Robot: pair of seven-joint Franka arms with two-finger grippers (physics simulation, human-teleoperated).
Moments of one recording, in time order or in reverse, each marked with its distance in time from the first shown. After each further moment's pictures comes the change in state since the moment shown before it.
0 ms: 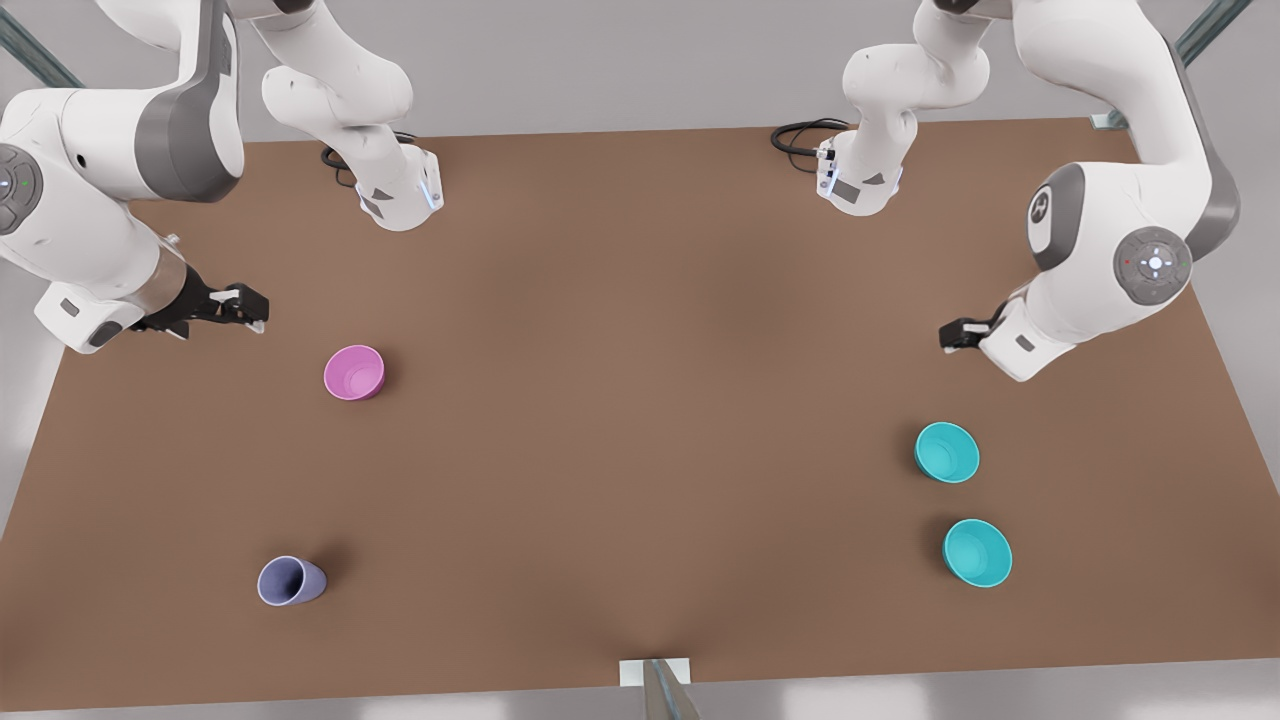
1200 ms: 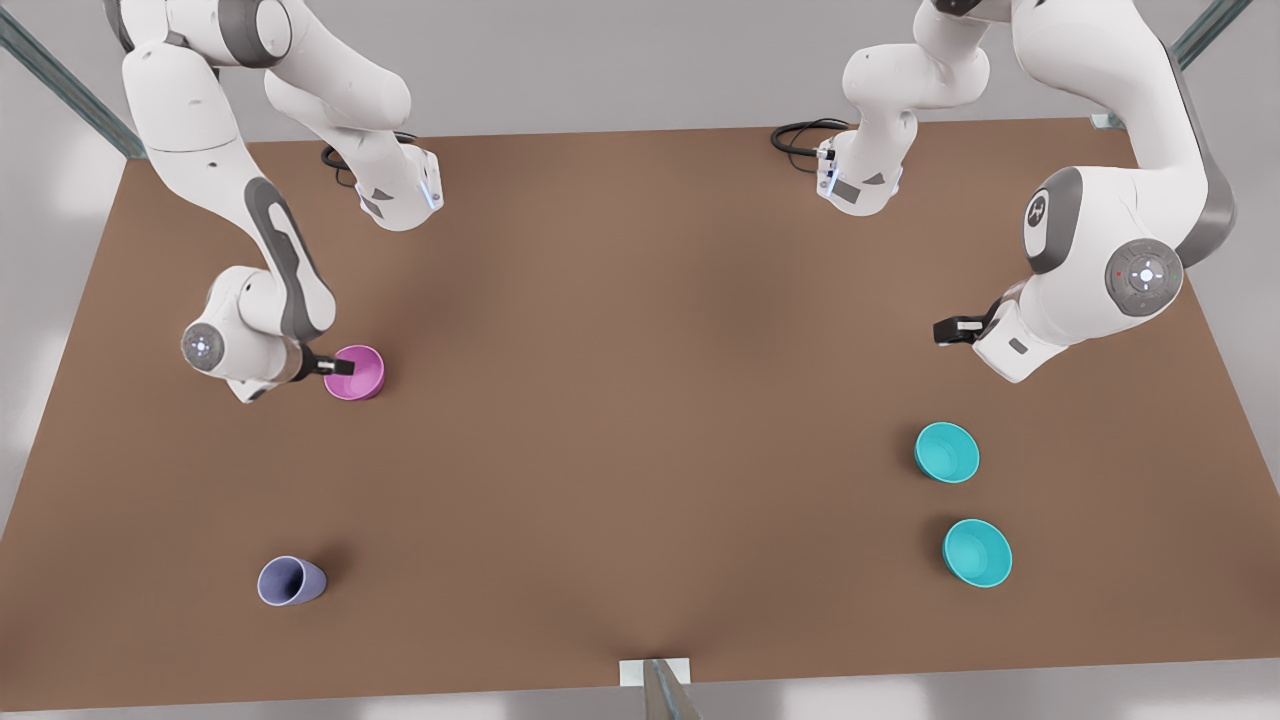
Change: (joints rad) left arm -0.003 0.011 -0.005 0.009 -0.005 -0.070 -0.047; right arm -0.249 0.200 0.003 -0.951 0.141 0.967 -0.035
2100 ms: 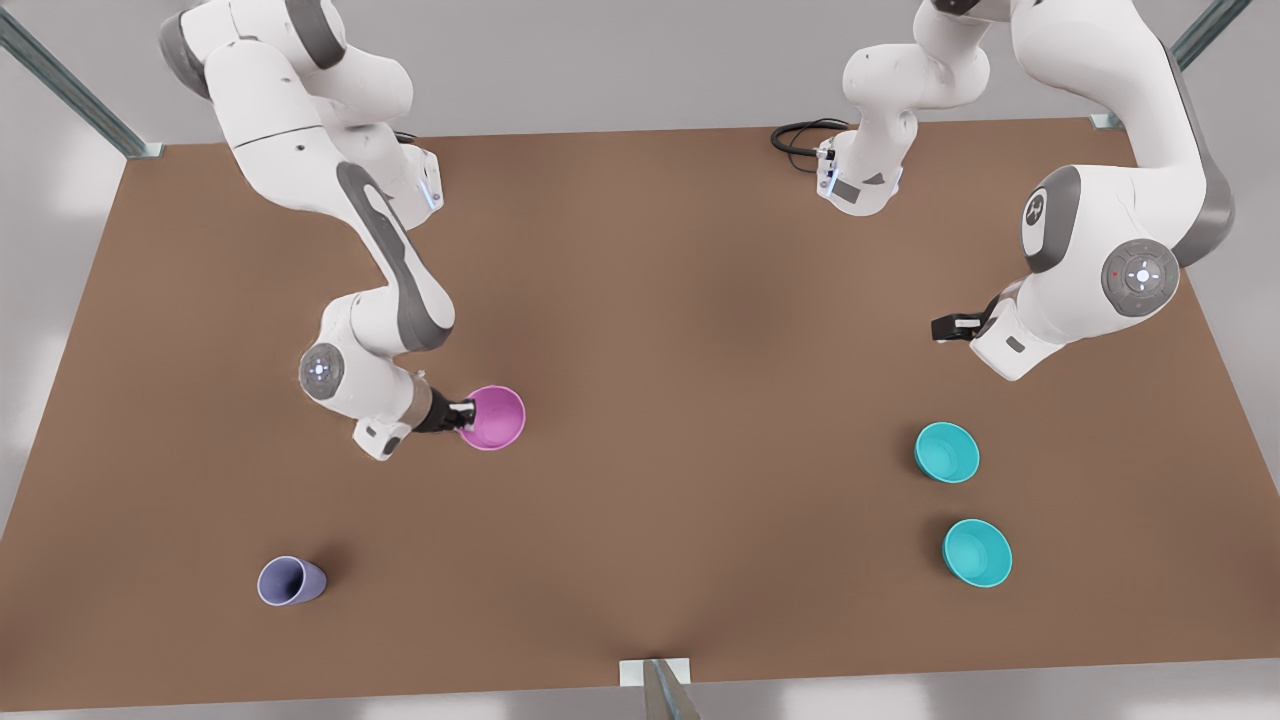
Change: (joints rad) left arm -0.004 -0.002 0.000 0.001 0.000 -0.019 -0.007; right arm 0.395 0.135 0.156 0.509 0.298 -0.062 0.036
